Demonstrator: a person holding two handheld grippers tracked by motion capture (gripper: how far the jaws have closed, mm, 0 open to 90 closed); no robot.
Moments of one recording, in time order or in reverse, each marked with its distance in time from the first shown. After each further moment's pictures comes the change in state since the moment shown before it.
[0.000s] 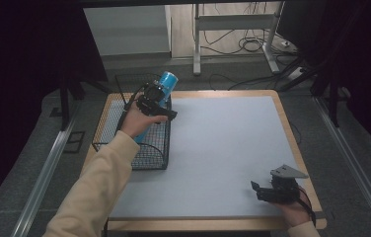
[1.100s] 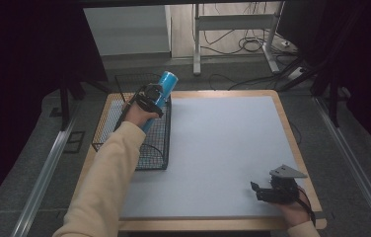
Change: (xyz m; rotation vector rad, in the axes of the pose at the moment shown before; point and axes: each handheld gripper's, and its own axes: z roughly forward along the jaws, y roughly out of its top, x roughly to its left) left arm 0.062 -0.005 0.081 0.313 0.265 -0.030; right arm 0.001 -0.001 0.002 0.008 0.006 -0.007
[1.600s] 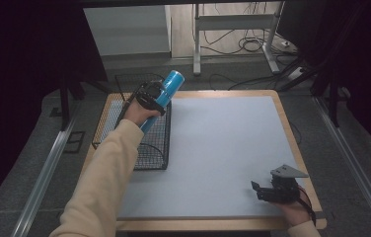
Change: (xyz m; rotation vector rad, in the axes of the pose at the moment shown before) left arm -0.002 0.003 -0.014 -0.038 -0.075 0.011; right arm -0.002 0.000 0.000 -0.003 -0.001 0.007
